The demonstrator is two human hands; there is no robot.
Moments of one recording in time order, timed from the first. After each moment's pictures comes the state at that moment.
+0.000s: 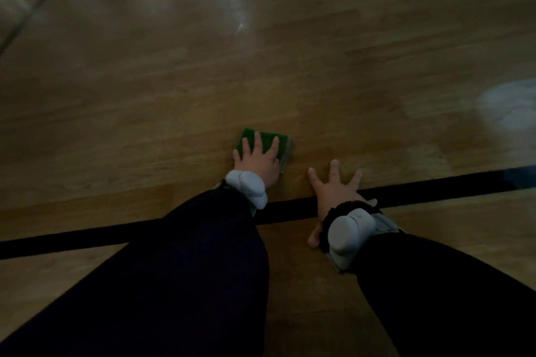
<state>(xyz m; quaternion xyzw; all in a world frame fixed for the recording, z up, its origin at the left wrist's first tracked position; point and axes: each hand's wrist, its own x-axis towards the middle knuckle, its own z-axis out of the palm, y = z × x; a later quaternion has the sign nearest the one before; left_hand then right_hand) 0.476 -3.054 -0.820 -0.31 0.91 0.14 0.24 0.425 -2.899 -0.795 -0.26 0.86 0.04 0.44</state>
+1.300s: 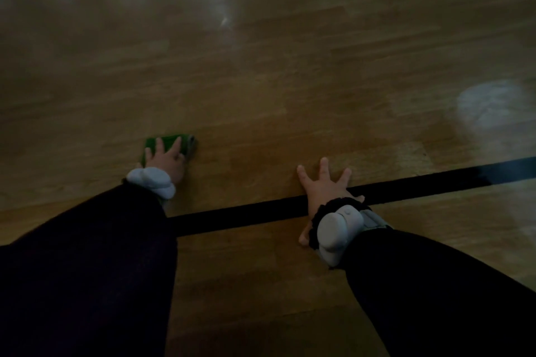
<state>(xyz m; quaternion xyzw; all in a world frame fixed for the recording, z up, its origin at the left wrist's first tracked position) 0.559 -3.182 -0.829 -0.47 0.84 0.17 0.22 0.424 -2.903 -0.791 -0.24 0.86 0.02 0.44</state>
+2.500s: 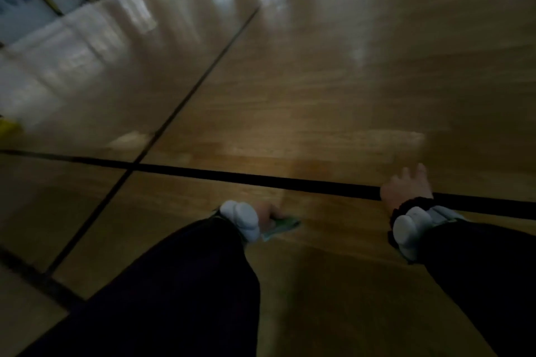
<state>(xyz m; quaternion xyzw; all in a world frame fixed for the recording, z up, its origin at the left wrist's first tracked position) 0.820 -3.053 -0.676 -0.40 0.84 0.21 0.31 0.589 -2.937 -0.711 -0.51 0.80 0.29 0.11</state>
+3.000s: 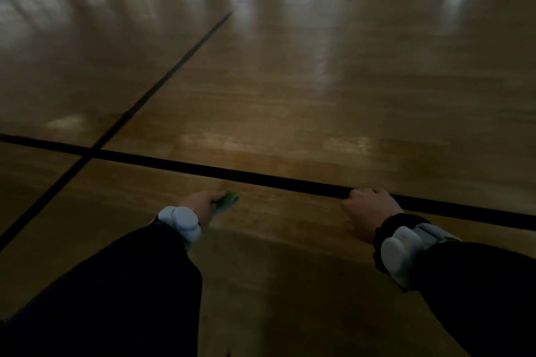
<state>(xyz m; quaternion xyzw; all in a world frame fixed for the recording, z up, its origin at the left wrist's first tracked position) 0.957 -3.172 -0.719 -0.48 0.84 0.12 0.20 0.698 -2.986 -0.700 -0.59 0.77 0.23 0.12</state>
